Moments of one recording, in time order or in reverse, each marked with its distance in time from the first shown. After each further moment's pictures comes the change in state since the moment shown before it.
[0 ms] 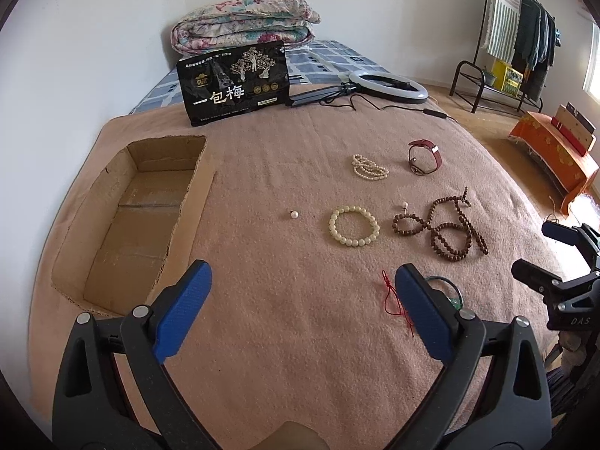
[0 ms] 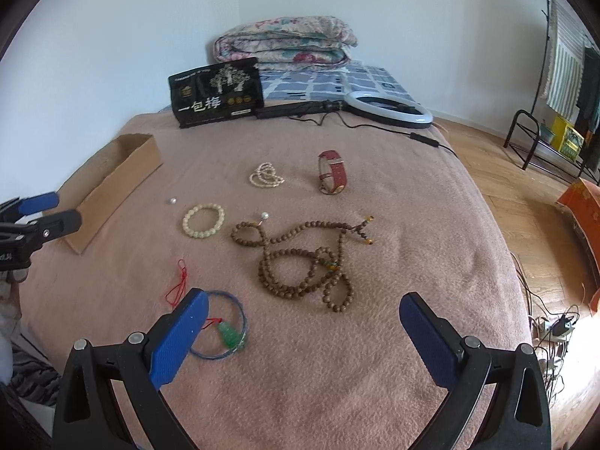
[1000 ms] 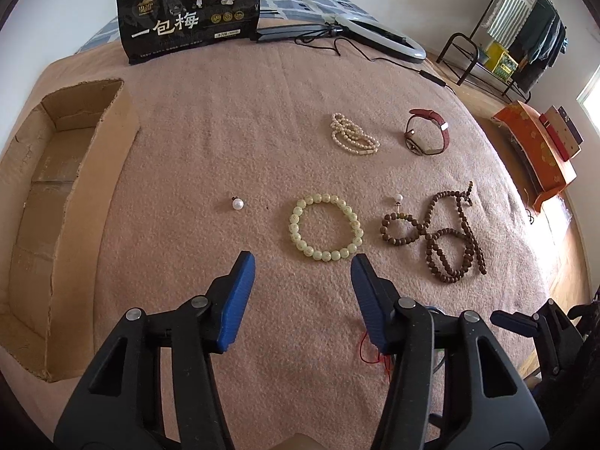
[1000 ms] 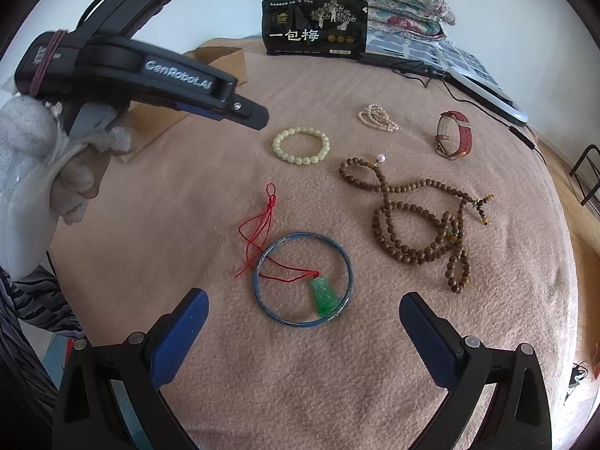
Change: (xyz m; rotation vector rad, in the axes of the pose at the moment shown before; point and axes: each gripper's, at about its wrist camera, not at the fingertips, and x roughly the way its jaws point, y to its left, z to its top) left arm 0.107 -0.005 0.033 -0.094 0.249 -0.168; right arm 0.043 0.060 -0.025 -0.212 0.179 0.165
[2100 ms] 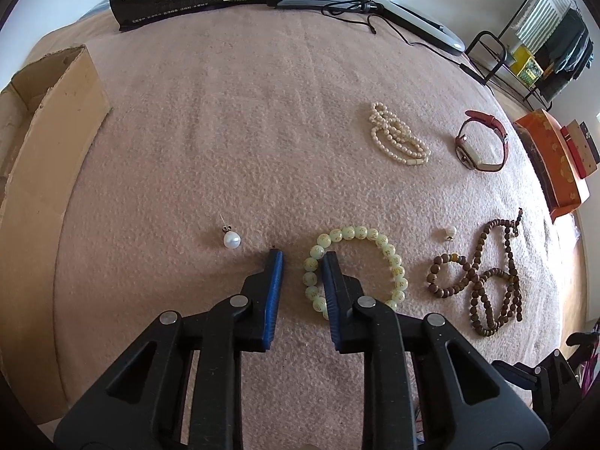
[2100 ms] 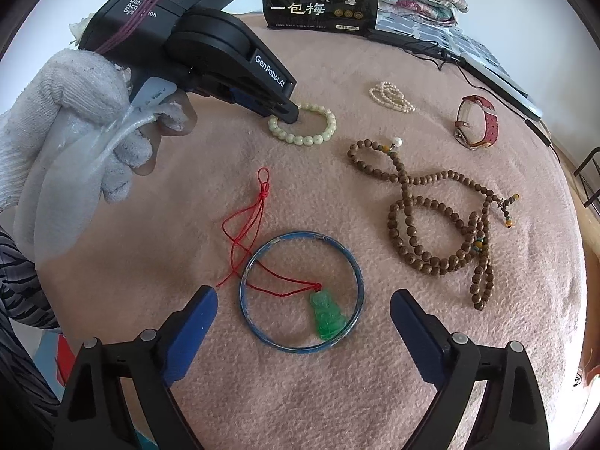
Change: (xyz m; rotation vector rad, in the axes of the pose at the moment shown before) left arm 0.070 0.010 0.029 -0.077 0.066 0.033; right arm 0.038 -0.003 0.011 -0.021 0.075 -0.016
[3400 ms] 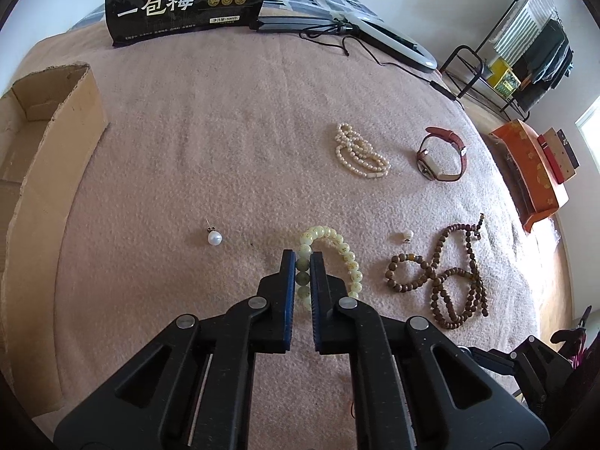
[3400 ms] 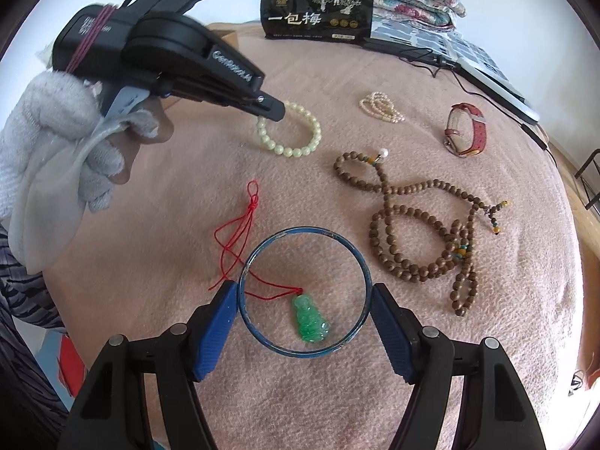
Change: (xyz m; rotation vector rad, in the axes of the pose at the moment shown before) left arm -0.036 -0.003 -0.010 0.010 -0.061 -0.099; right arm -0.019 -0.014 0.000 0.028 -0.044 0.023
